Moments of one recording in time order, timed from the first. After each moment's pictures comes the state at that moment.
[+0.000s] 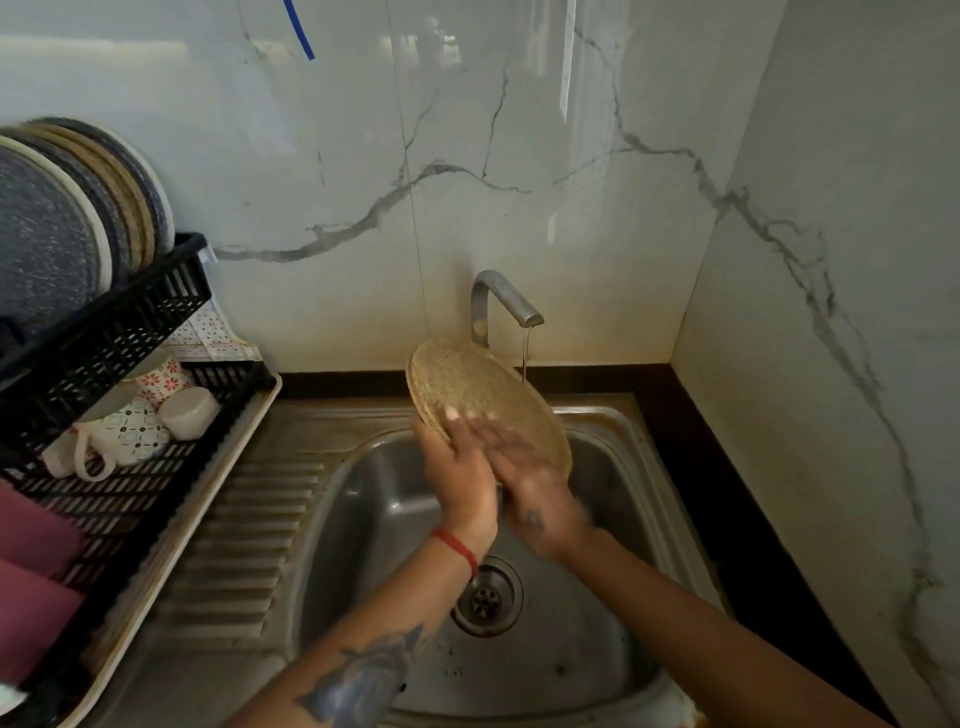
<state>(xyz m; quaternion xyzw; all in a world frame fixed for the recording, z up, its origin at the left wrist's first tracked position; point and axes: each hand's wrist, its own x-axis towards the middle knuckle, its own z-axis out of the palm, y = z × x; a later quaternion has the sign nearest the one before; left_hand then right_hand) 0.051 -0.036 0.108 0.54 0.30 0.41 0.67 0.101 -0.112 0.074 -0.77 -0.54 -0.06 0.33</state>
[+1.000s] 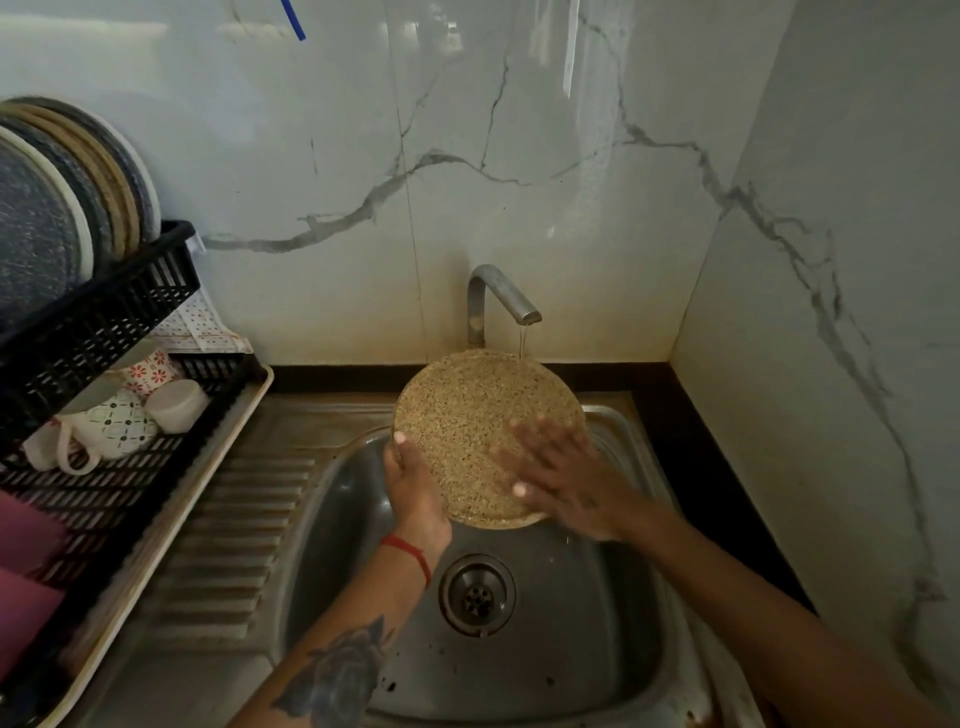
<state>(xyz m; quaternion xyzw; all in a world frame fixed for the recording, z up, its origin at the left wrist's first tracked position) 0.051 0.003 0.073 0.42 0.41 0.29 0.76 0.163 -0.145 0.061 -0.82 -0.57 0.02 0.05</state>
